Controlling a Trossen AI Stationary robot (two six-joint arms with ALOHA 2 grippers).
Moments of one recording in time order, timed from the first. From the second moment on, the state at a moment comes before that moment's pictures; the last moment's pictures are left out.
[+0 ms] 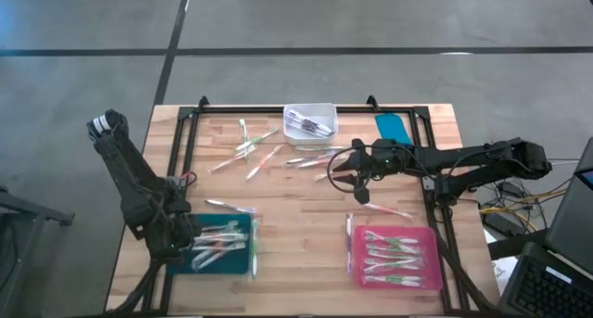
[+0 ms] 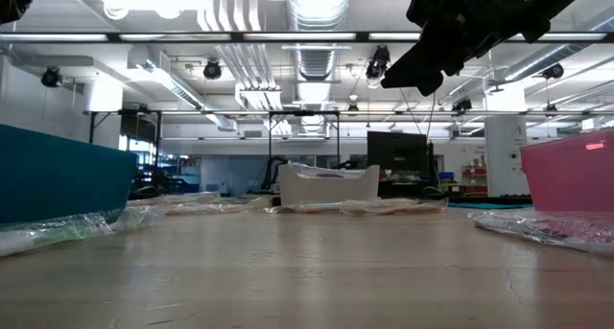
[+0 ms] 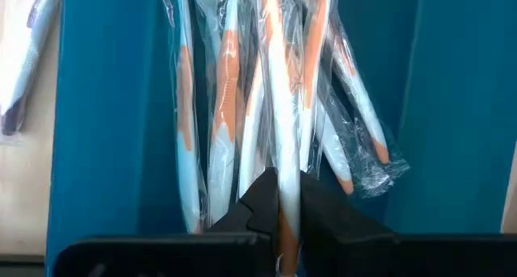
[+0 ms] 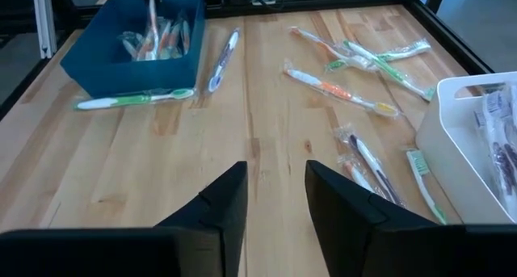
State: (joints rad) left arm -1.09 0.96 0.61 -0.92 -0.17 -1.21; right arm -0.11 1.14 0.63 0.04 -0.10 0.05
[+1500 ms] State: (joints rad) left arm -1.08 0.96 0.72 -0.90 -0.12 -1.46; right arm -0.11 1.14 0.63 0.04 -0.10 0.05
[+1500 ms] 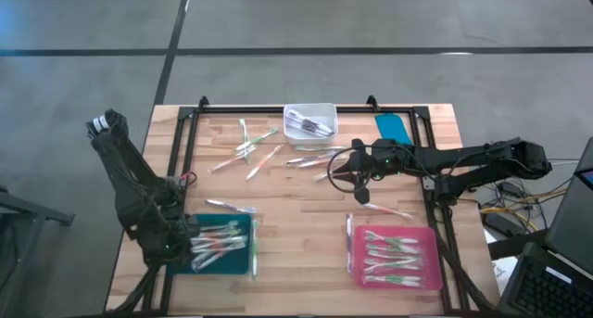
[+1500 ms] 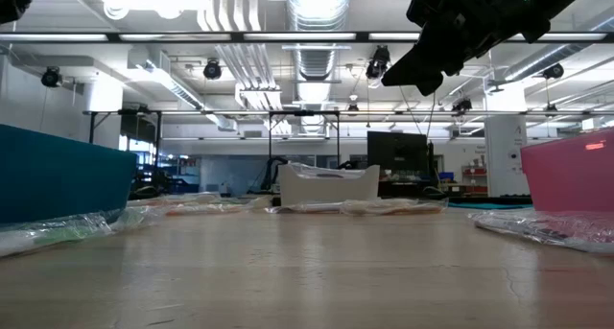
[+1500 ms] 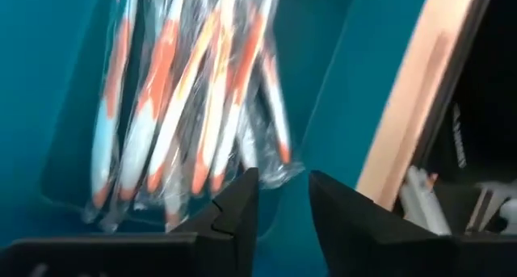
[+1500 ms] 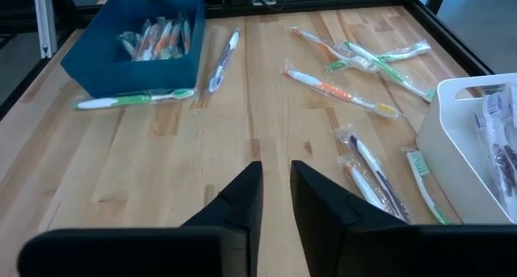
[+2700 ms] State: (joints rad) left arm -0.64 0.97 0.88 -0.74 -0.93 -0.78; right arm -0.11 1.14 0.63 0.05 -0.10 0.03
